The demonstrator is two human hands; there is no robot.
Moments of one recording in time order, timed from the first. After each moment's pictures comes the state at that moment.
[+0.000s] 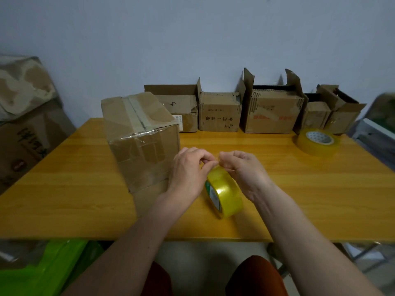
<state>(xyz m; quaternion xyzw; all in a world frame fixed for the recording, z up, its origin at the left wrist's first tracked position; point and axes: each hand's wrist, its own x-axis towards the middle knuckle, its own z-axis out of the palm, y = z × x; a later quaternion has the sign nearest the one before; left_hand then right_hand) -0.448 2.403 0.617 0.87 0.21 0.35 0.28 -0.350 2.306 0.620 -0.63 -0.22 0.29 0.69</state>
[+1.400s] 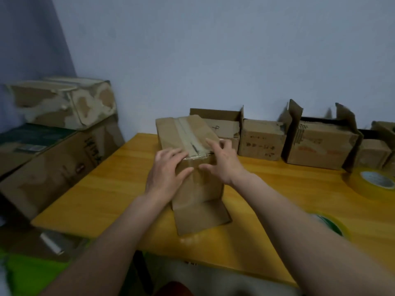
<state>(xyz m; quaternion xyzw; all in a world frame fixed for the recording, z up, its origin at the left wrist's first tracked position) -0.537 2.534 0.629 0.87 0.31 0.36 0.12 -0.389 2.441 0.666 -0.81 -0.52 0.05 0.28</state>
